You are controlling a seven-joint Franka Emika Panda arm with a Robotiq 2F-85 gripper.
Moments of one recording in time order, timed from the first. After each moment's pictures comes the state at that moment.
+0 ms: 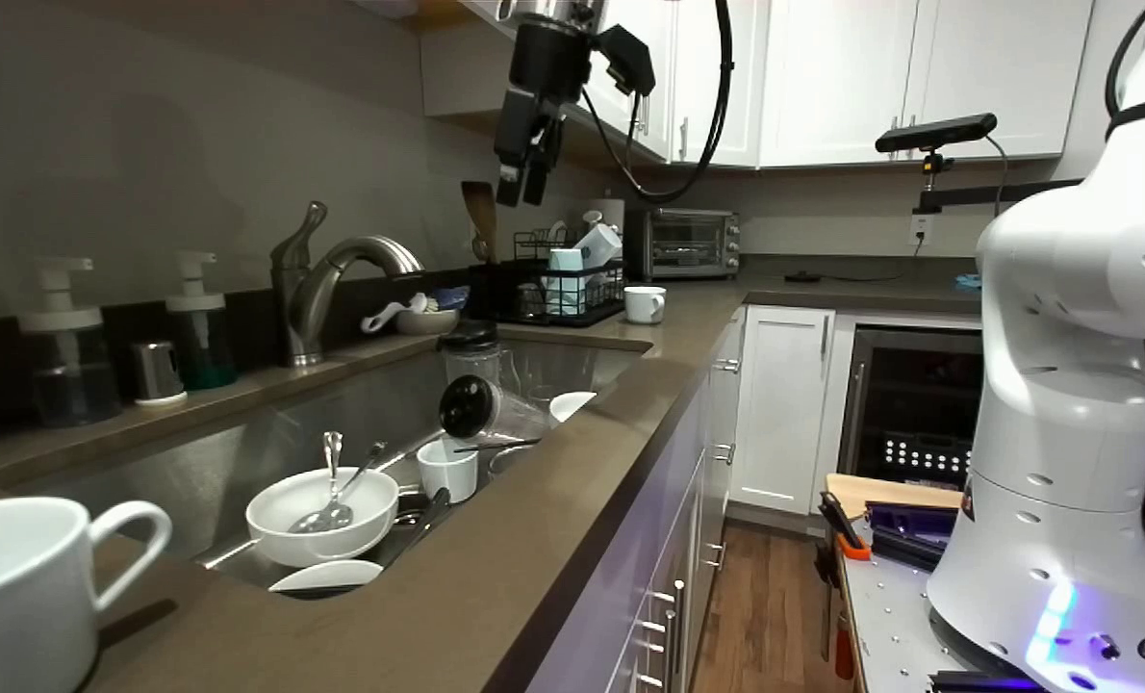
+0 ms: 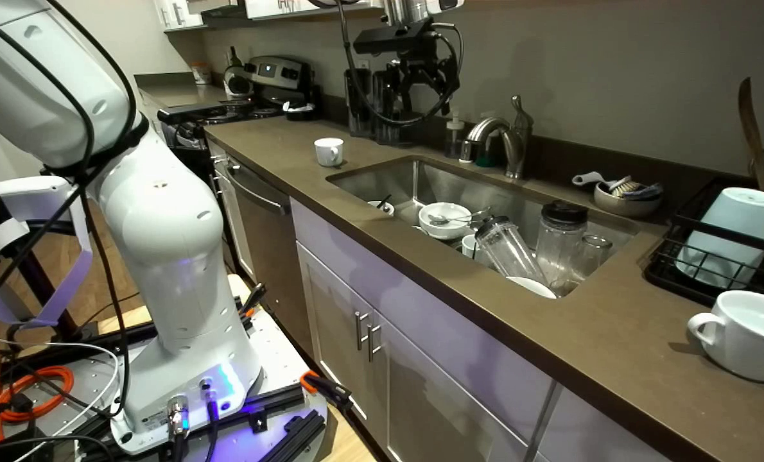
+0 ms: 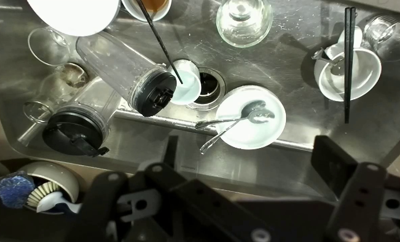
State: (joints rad) arm 0.03 -0.40 0.01 -2.29 -0.04 2.18 -0.11
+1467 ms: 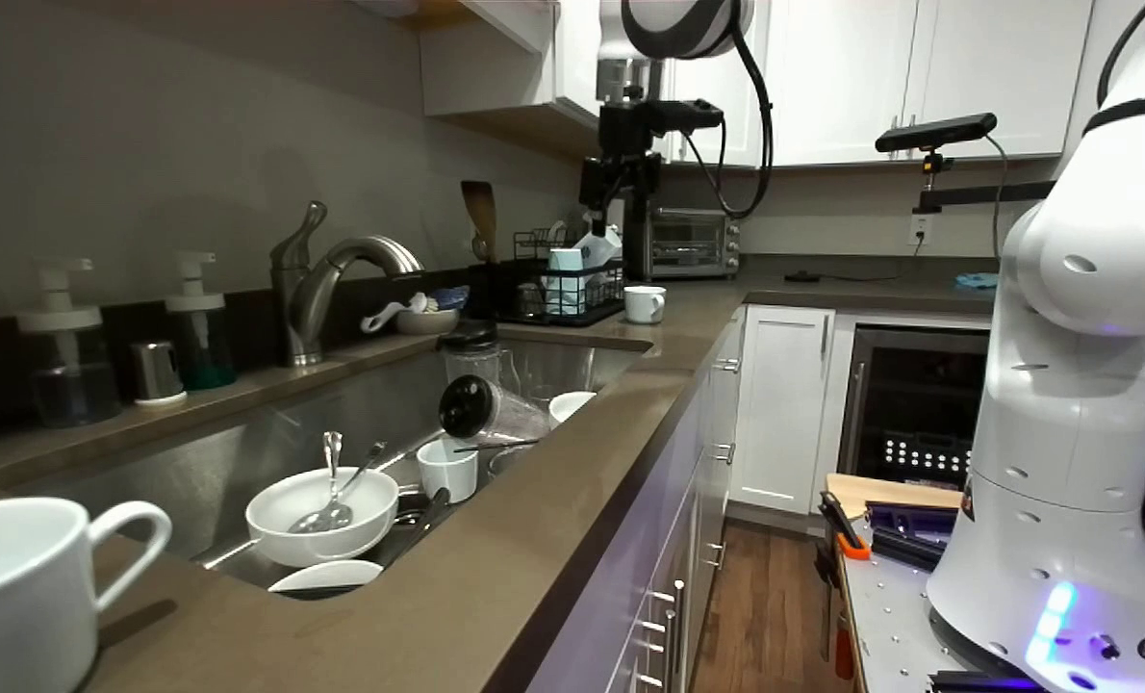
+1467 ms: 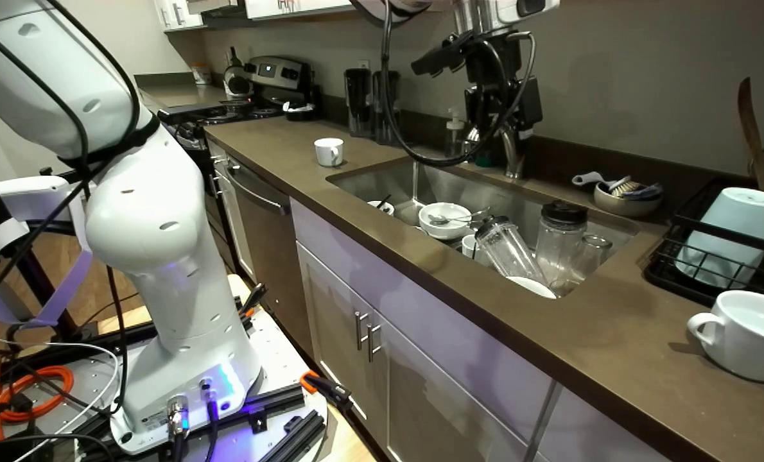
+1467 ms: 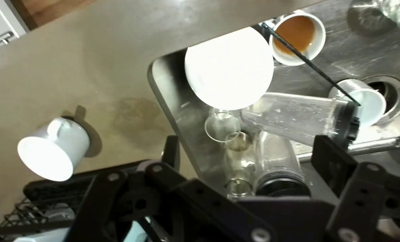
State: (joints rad) arm -0.24 -0.35 -0.09 -2.29 -0.28 2.14 0.18
